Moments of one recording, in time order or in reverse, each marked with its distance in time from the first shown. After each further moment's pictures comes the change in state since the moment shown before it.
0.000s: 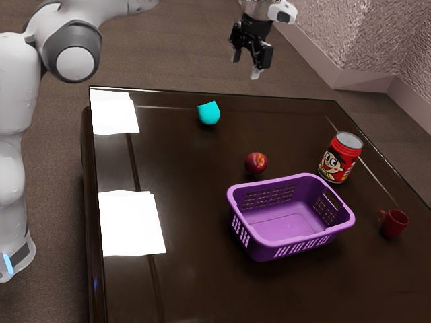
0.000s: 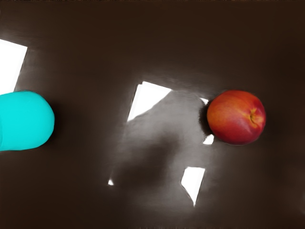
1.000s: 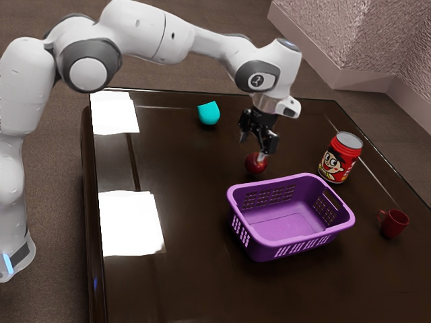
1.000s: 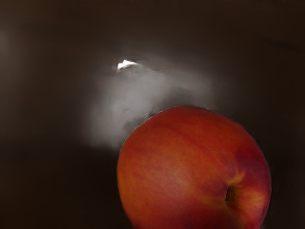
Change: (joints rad) arm -0.011 0.121 -0.099 -0.397 -0.002 0.446 -0.114
